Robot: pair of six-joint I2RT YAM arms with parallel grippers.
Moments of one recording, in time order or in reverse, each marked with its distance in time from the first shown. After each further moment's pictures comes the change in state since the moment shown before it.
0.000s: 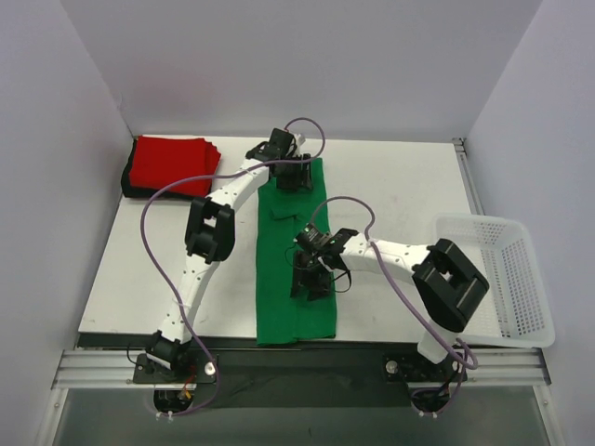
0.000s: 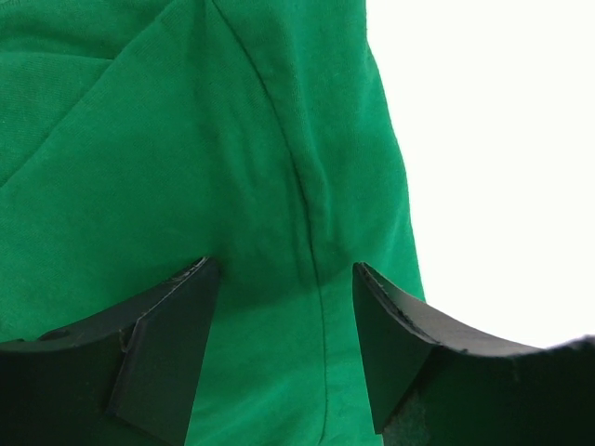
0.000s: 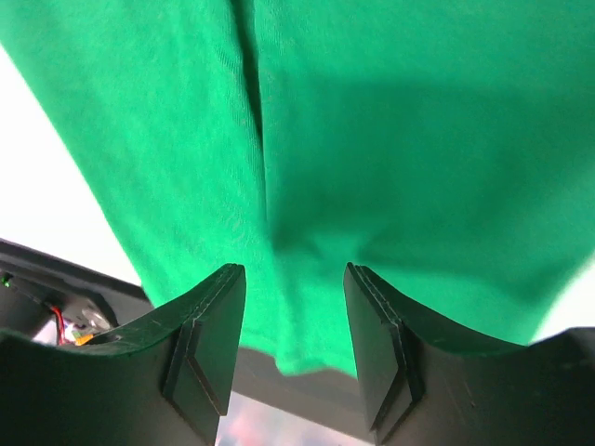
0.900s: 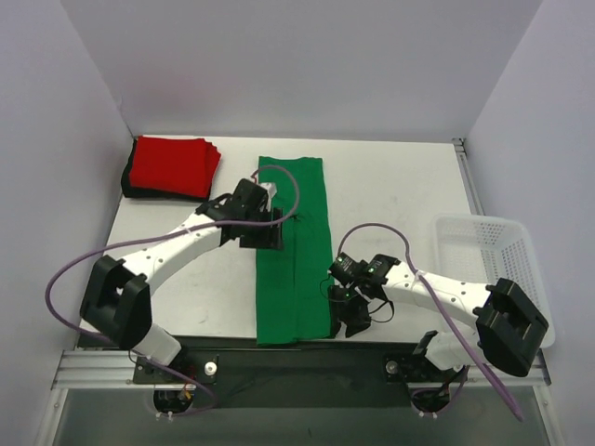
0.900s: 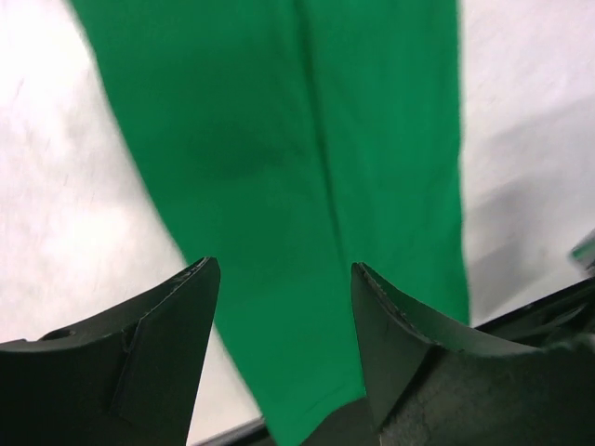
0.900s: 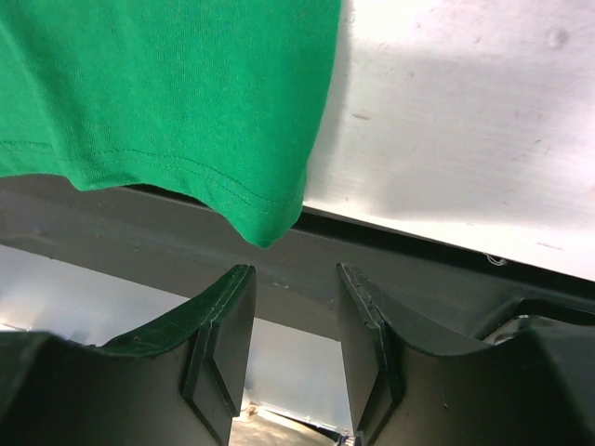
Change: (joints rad) left arm -0.145 -1.041 -1.164 0.058 -0.145 -0.106; right arm 0.036 -0.422 -0.312 -0.266 -0.050 -0.096
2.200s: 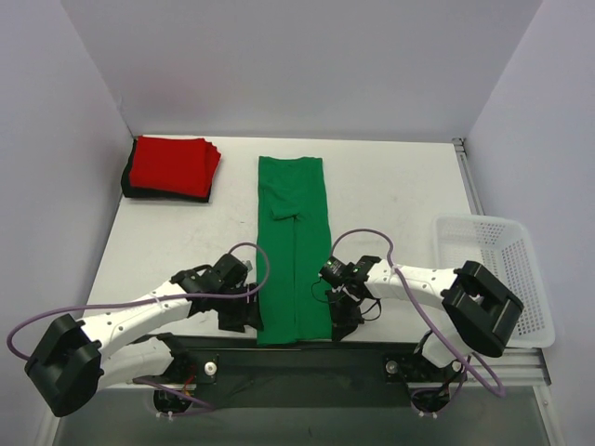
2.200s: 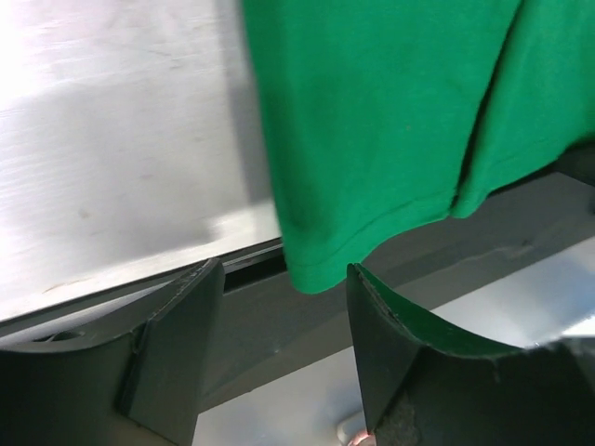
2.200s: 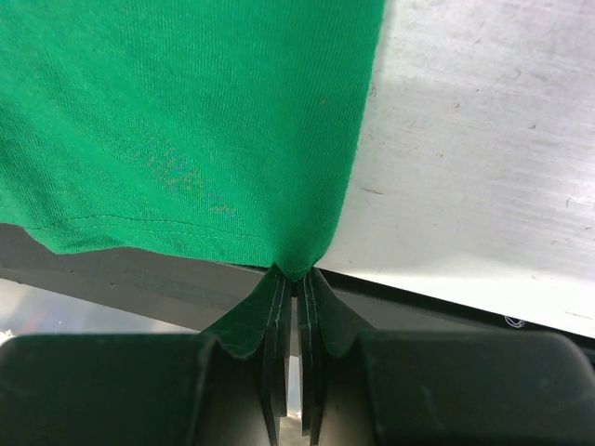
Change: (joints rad) left arm -0.164 -0.499 -0.691 -0.072 0.121 -0.351; right arm 0.014 0.166 -0.013 0.101 -0.027 -0.024
